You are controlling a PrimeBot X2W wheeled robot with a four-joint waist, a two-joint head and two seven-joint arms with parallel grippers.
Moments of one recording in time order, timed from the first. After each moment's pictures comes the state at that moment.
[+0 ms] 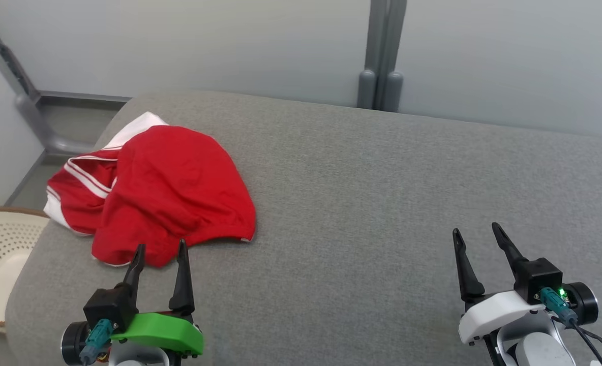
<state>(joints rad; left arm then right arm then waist) -0.07 0.05 -0.11 0.29 -0.28 -0.03 -0.26 -0.08 -0.05 0.01 0.30 0.02 0.13 -0.26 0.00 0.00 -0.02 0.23</state>
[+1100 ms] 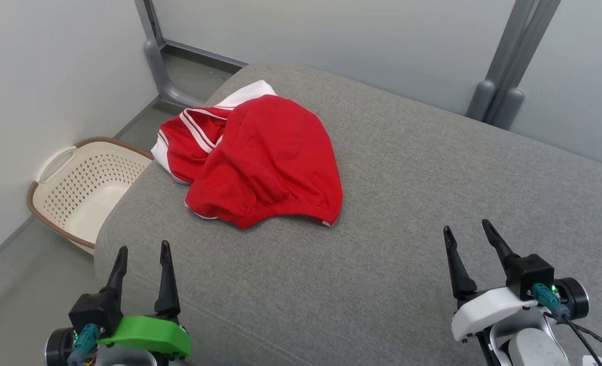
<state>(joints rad) -0.06 0.05 -0.05 0.28 -0.24 -0.03 -0.26 -0.10 -0.05 0.04 0.31 0.03 0.13 -0.26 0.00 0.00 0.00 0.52</state>
